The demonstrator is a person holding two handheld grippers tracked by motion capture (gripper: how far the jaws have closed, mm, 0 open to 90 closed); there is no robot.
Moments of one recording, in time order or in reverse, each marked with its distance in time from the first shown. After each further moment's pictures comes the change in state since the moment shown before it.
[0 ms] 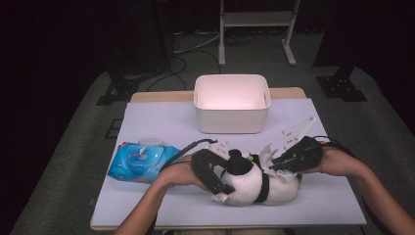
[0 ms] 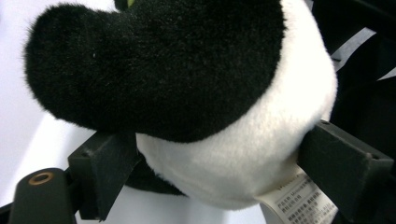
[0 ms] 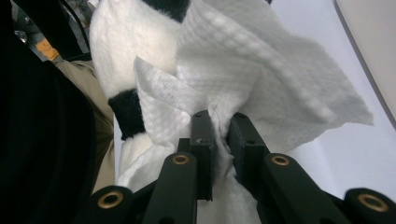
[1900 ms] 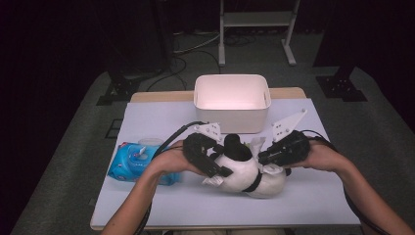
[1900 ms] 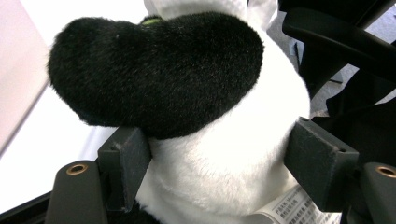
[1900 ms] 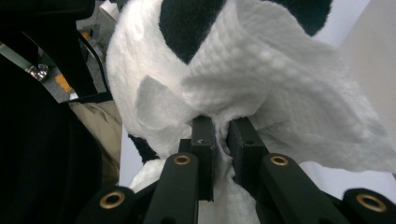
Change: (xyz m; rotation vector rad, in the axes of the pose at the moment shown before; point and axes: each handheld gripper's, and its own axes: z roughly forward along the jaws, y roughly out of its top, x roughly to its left) left arm 0.002 0.024 -0.054 -0.075 0.054 0.011; right arm -0.004 0.031 0.009 -0.142 0.046 -0.027
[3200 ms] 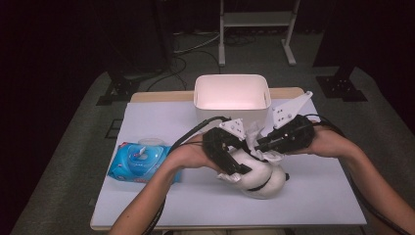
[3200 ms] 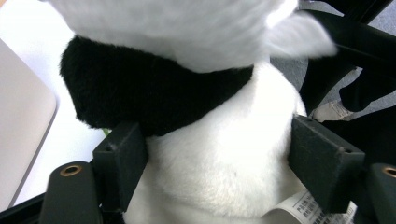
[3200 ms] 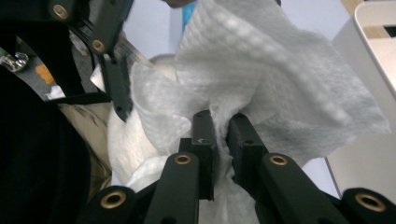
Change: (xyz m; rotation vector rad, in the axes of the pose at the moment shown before) left arm -0.010 0.045 0.026 0.038 0.018 0.077; right arm 0.005 0.042 -0.032 0.025 -0.066 -0.076
